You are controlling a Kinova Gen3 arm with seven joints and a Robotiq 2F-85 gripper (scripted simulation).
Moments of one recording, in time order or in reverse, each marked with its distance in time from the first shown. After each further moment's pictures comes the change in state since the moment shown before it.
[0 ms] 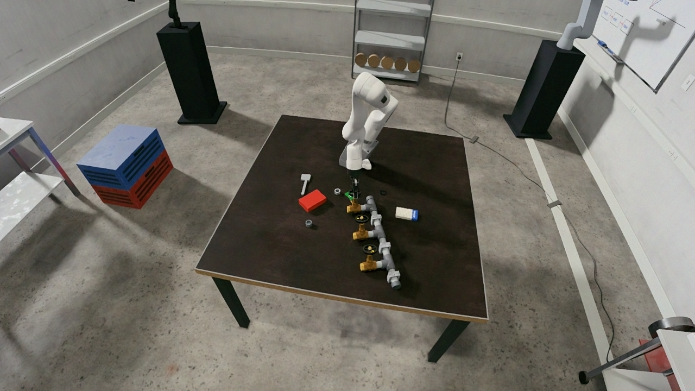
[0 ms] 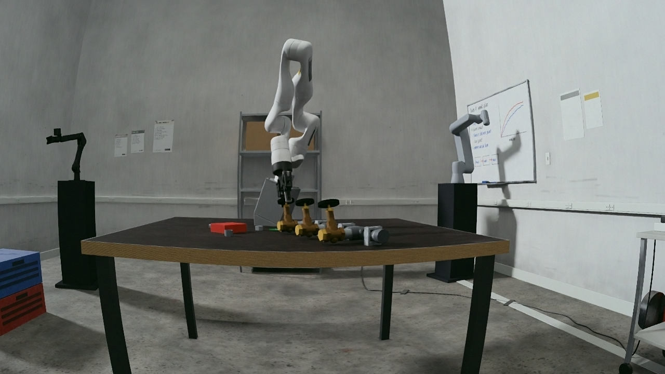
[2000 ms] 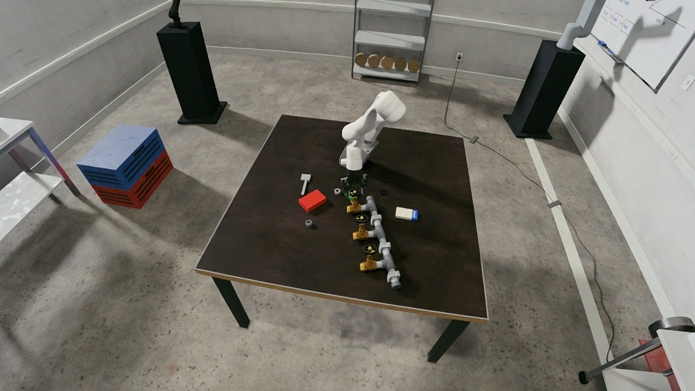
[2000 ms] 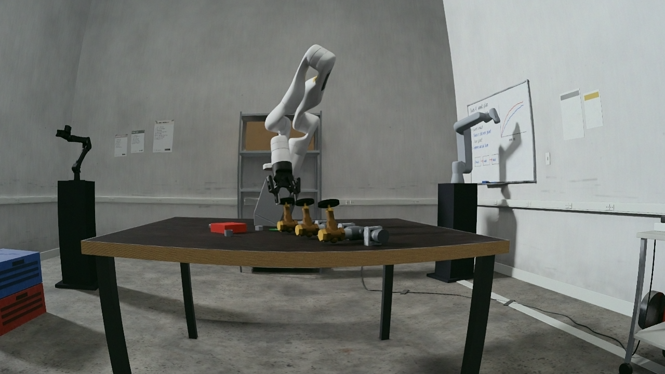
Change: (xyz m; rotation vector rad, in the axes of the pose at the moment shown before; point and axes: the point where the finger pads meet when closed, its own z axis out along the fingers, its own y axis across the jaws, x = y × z) arm 0.000 0.000 0.000 0.007 0.018 -1.856
